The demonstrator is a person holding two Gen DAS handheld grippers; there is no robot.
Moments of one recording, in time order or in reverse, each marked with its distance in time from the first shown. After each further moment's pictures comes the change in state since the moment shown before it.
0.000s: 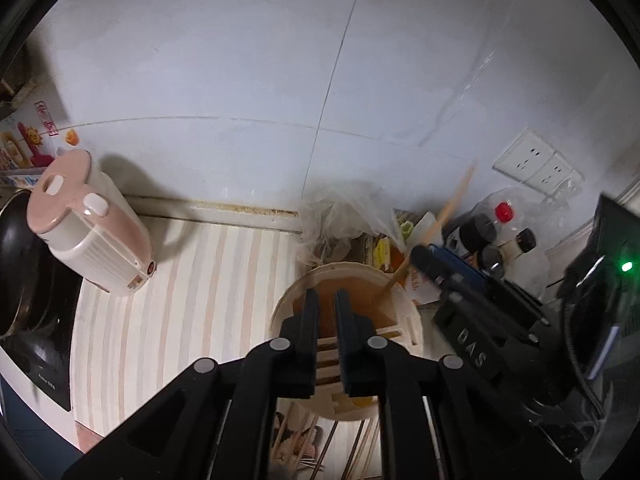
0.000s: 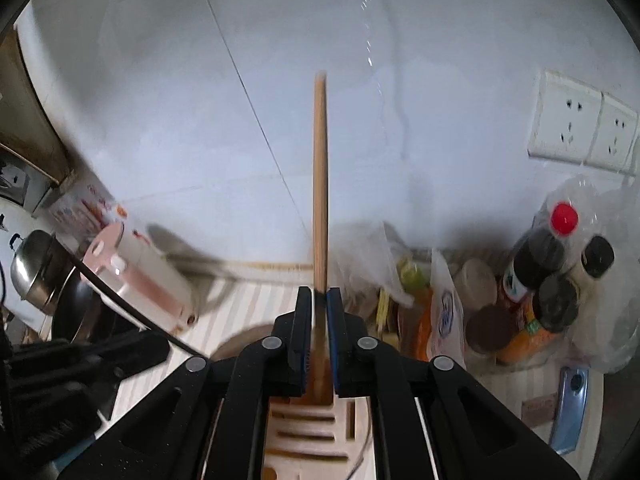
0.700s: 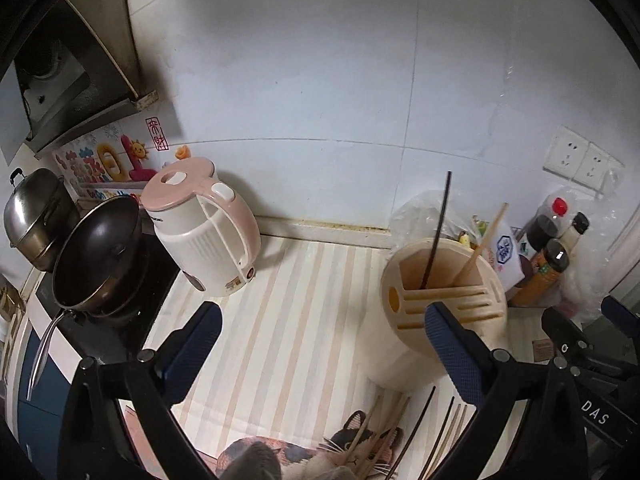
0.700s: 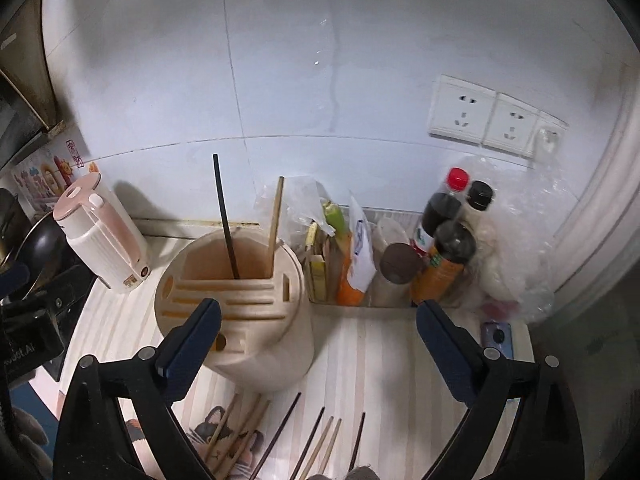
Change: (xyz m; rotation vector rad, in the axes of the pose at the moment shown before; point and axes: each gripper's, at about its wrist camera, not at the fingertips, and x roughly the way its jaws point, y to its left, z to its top) left arm -0.044 0.026 -0.091 0.000 -0.237 0.281; right arm -0.089 0.001 -0.084 -0.065 -0.053 -0.253
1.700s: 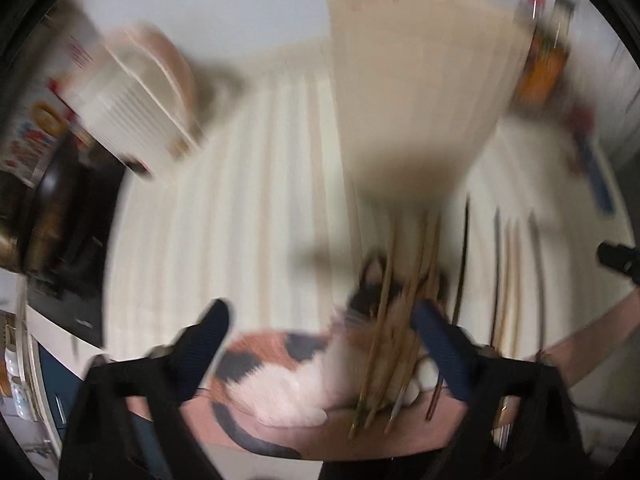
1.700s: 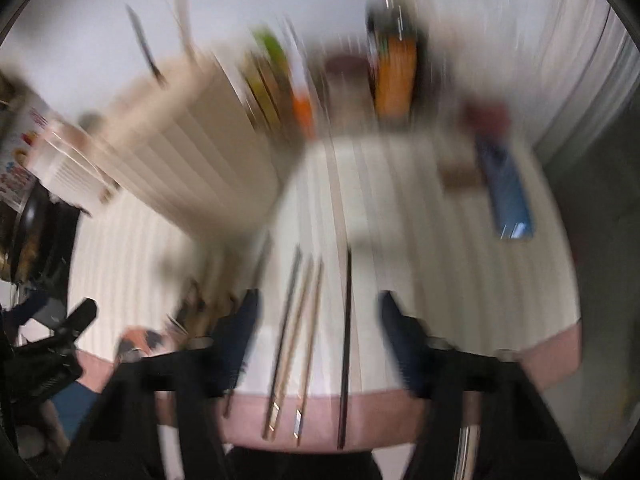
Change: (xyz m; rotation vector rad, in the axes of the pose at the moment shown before) left arm 0.104 -0.026 -0.157 0.275 0.432 -0.048; right arm 0.036 -0.064 -0.155 0.226 0.440 0.040
